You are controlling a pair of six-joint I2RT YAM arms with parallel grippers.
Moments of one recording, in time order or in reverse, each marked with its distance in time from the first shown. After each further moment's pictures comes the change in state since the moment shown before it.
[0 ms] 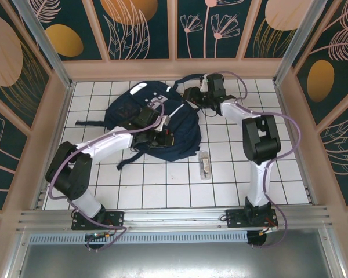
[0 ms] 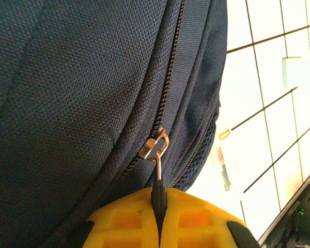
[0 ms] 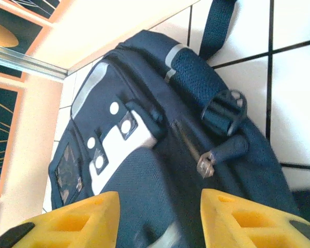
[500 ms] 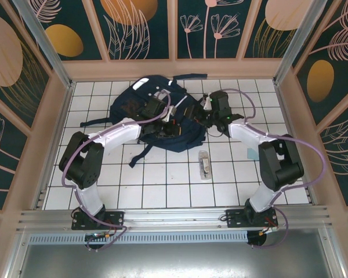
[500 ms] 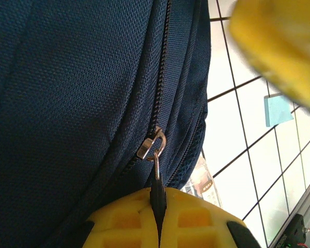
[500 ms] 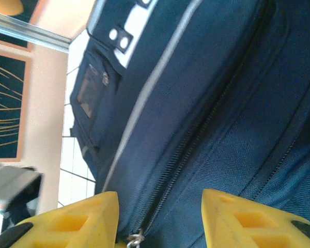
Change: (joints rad) left arm -0.004 0.136 0.156 0.046 0.000 -0.028; right arm 0.083 -0.335 -0.413 0.039 0.035 0.121
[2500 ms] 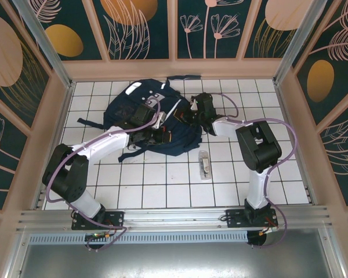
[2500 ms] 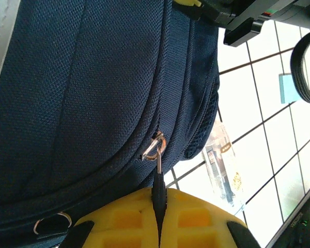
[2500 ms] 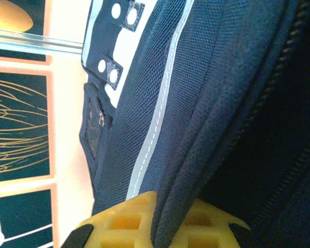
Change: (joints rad) left arm 0.026 -0.193 -0.185 -0.035 -0.031 0.052; right arm 0.064 0.266 0.099 0.275 -0.039 0.248
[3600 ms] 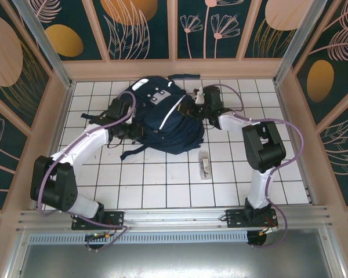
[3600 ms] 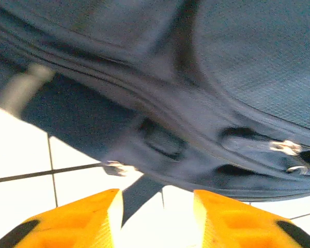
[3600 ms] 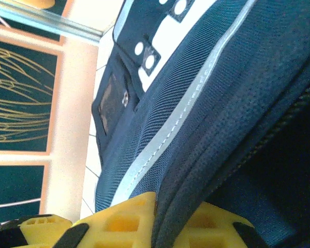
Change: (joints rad) left arm 0.249 -0.140 -0.008 -0.247 -0.301 0.201; right arm -0.088 -0.023 0.077 -0.114 -0.130 -0.217
